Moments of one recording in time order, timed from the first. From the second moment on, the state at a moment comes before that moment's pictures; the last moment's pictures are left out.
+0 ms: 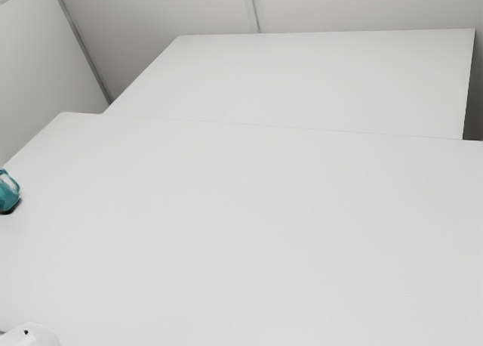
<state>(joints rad) 1.17 1.00 -0.05 -0.93 -0.95 1.77 1.47</state>
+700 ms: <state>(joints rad) 0.98 0.65 -0.04 -1.29 -0.73 1.82 1.36</state>
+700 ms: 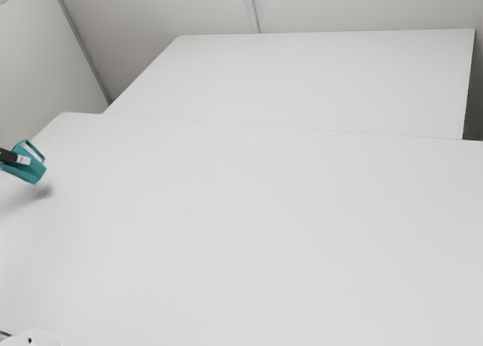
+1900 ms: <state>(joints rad) 0.19 -0.28 -0.06 -2.27 0.21 2.13 -0.19</state>
